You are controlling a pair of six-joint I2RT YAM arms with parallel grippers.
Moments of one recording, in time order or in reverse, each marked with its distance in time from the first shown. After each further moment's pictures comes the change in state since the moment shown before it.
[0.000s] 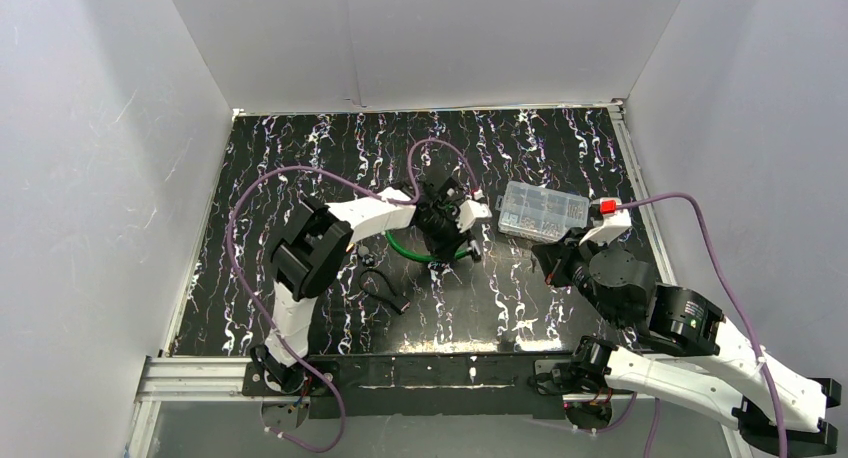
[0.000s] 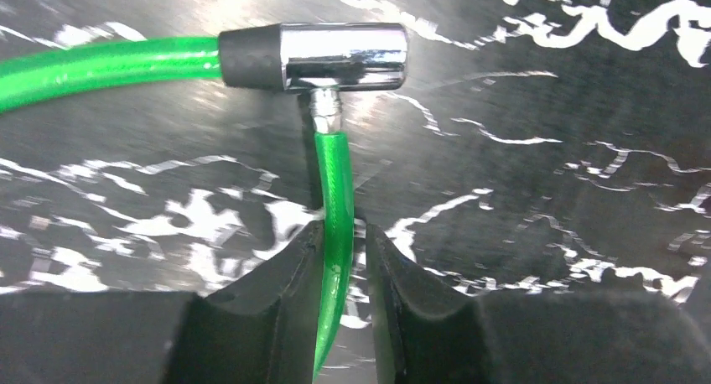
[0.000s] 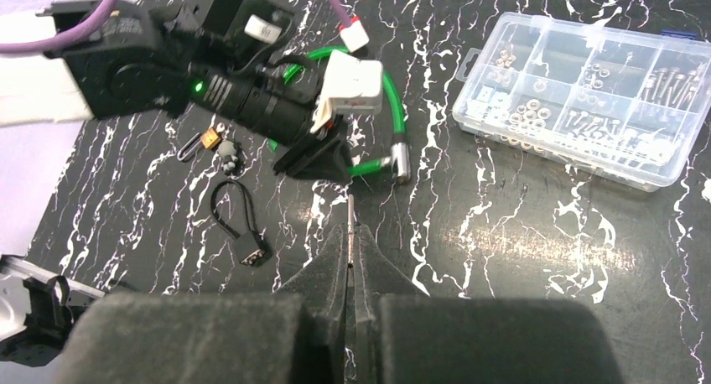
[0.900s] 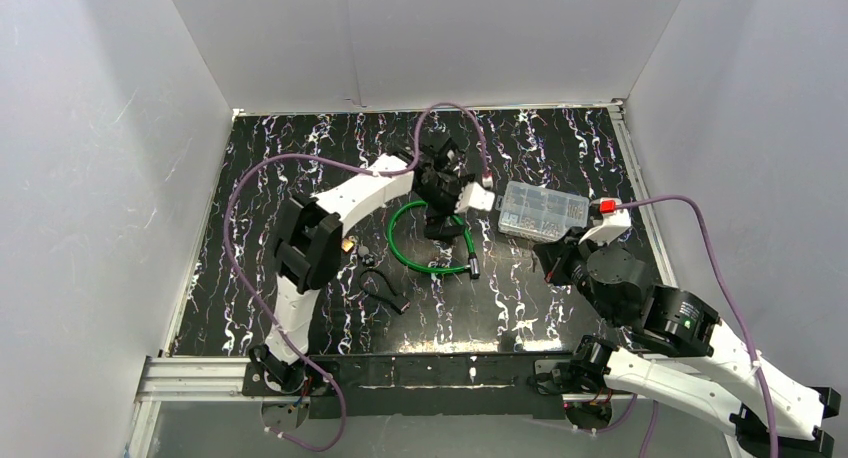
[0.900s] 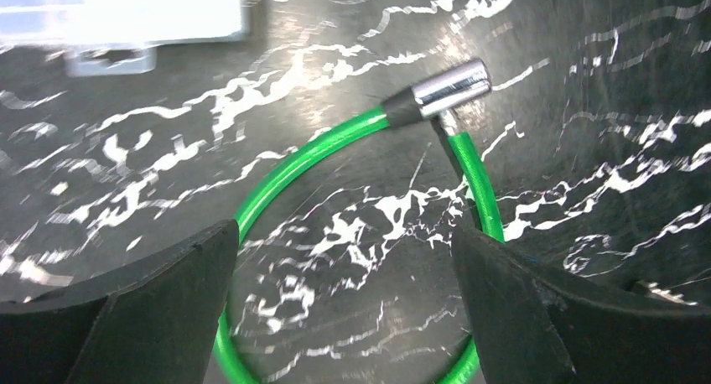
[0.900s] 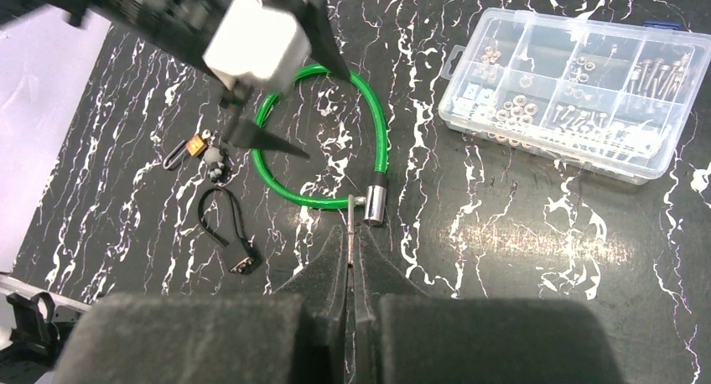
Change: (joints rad) left arm 0.054 0.014 0.362 -0.350 0.172 0.581; right arm -0.060 -0.004 -0.030 0.016 -0.023 -0.005
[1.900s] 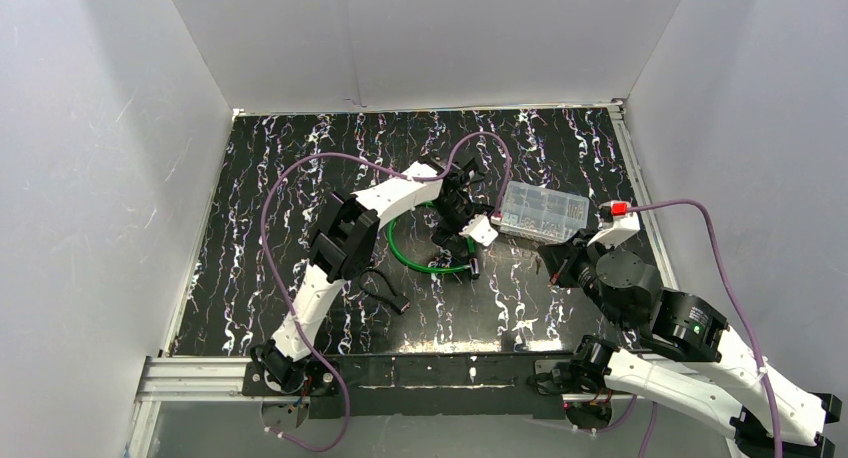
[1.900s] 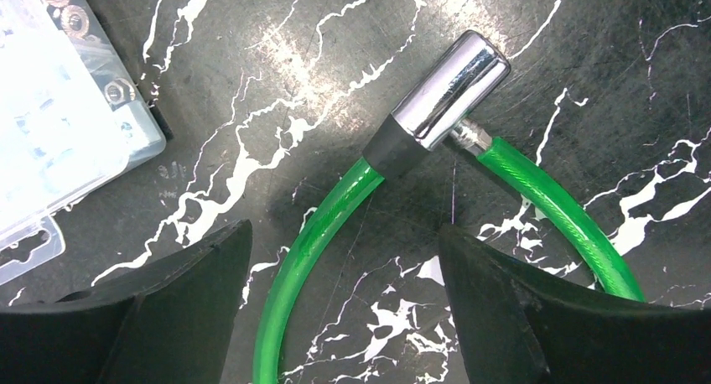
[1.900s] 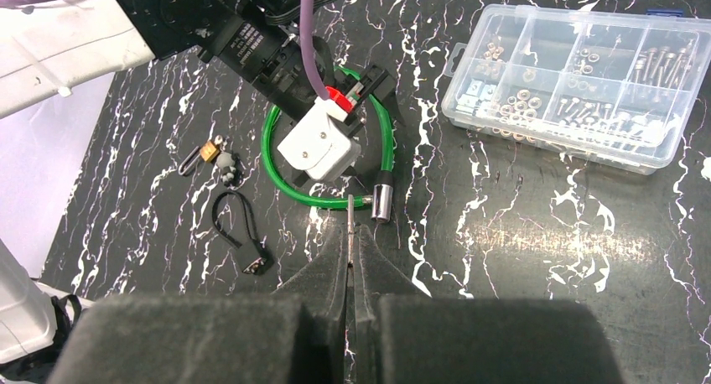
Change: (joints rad) left arm -0.059 0.274 0.167 -0.160 0.009 0.549; right arm -0.011 -0.043 0.000 -0.023 -0.007 0.039
